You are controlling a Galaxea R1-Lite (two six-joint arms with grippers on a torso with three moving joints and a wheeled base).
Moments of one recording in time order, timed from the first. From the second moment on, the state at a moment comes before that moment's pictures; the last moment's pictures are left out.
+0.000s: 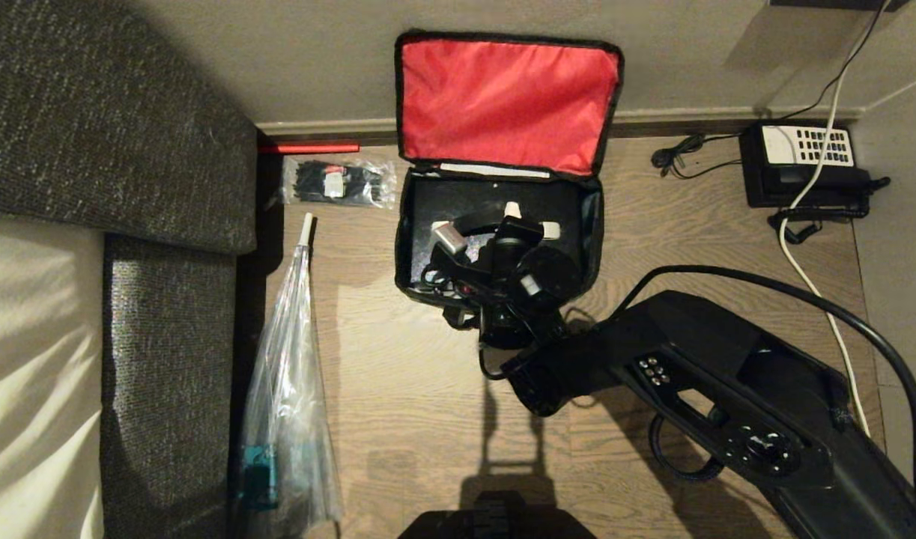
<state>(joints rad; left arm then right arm) 0.00 0.00 0.00 0.01 0.00 0.00 0.75 2.52 -1.68 -1.51 -0.72 -1.69</state>
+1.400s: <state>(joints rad) 0.00 0.00 0.00 0.01 0.00 0.00 0.75 2.56 -1.60 -1.53 -0.73 -1.64</state>
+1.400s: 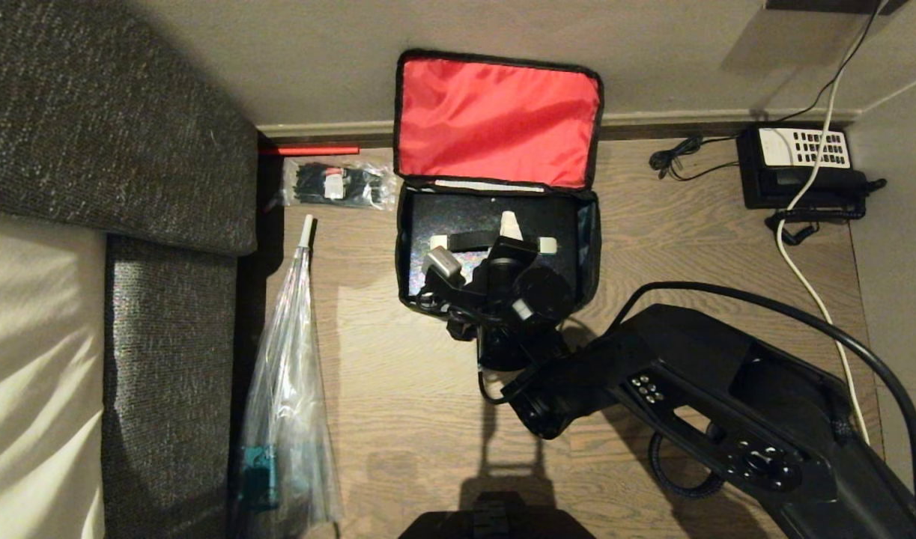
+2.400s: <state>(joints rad) 0.00 0.00 0.00 0.01 0.00 0.00 0.66 2.64 -1.81 -1.49 -0.72 -1.69</state>
